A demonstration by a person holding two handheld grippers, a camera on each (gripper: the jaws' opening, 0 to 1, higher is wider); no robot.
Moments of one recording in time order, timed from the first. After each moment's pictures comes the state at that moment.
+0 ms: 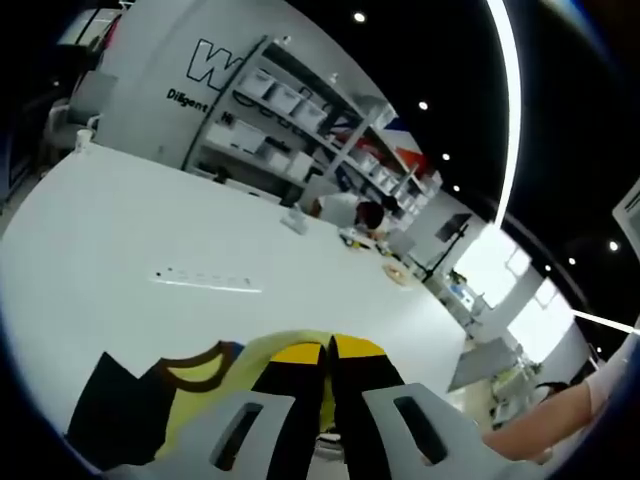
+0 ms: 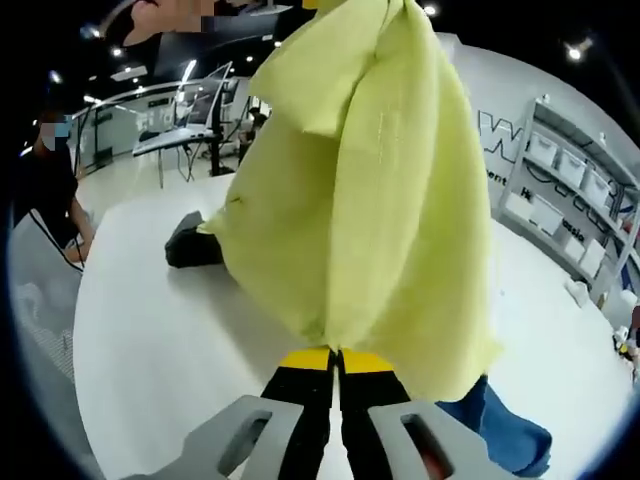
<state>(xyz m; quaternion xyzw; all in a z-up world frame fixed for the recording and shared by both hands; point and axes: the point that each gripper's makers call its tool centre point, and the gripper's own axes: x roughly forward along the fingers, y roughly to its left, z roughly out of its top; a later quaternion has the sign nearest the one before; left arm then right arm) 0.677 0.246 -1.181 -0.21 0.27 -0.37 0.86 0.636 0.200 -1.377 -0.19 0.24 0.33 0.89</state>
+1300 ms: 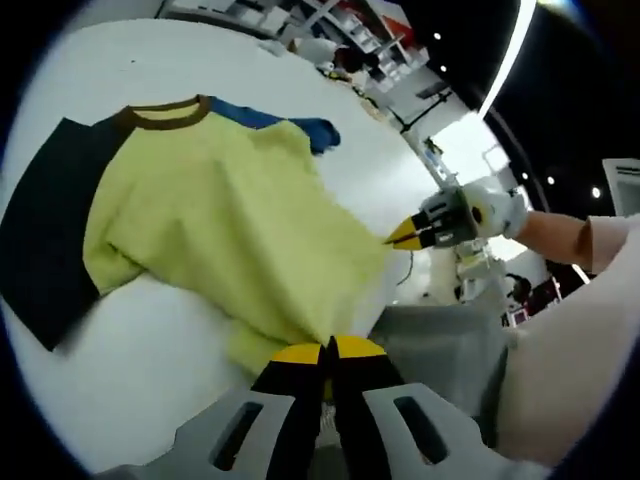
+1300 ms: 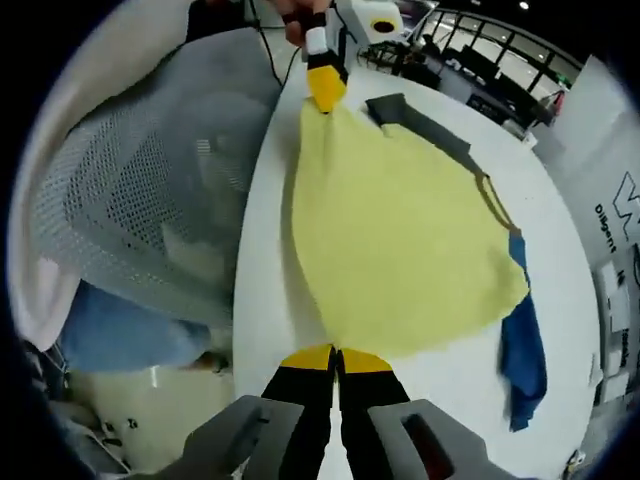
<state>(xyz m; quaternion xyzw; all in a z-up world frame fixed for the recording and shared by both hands) 0.444 0.281 -1.398 -0.08 0.53 -0.47 0.70 0.411 0.086 -1.420 -0.41 0.36 0.54 0.64</state>
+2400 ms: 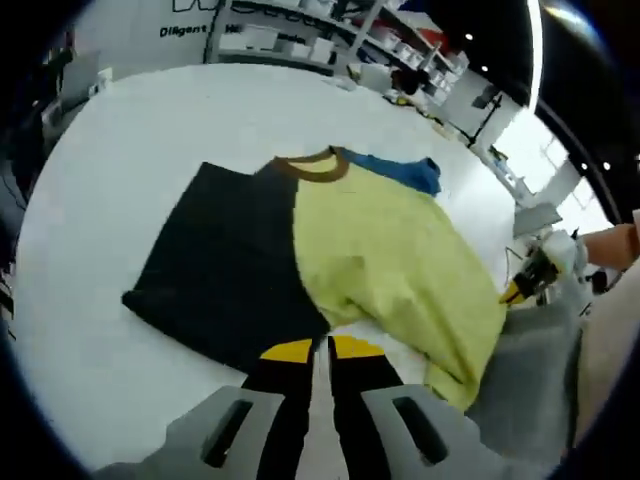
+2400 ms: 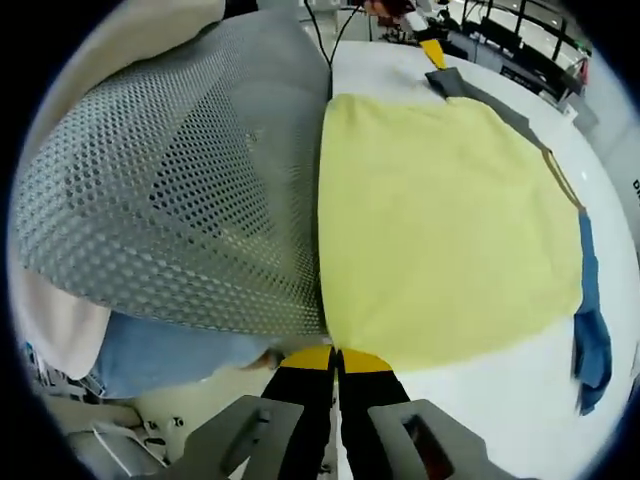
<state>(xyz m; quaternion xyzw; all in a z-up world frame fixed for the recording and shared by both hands) 0.587 0.427 -1.400 0.03 0.44 -0.31 0.84 0.355 0.088 -1.445 -0.37 0.43 0.57 0.59</state>
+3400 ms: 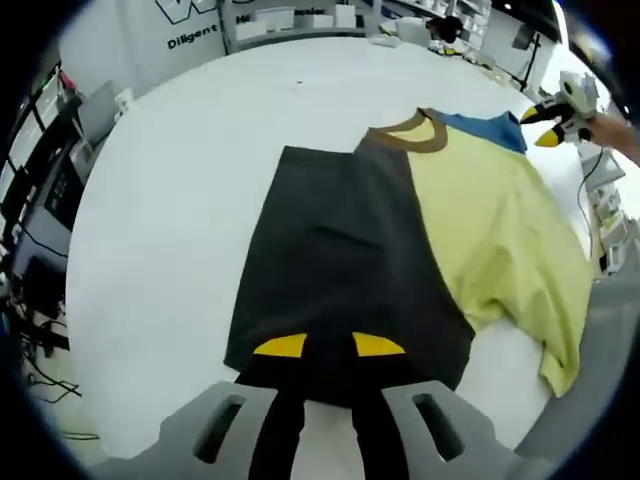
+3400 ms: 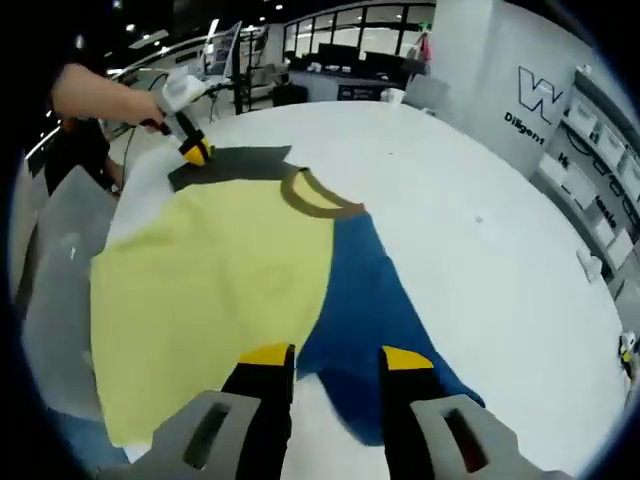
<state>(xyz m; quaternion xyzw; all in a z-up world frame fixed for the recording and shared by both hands) 0.634 0.467 -1.443 0.15 0.50 -0.25 0.82 0.672 0.051 -1.401 -0.22 0.38 0.36 0.82</state>
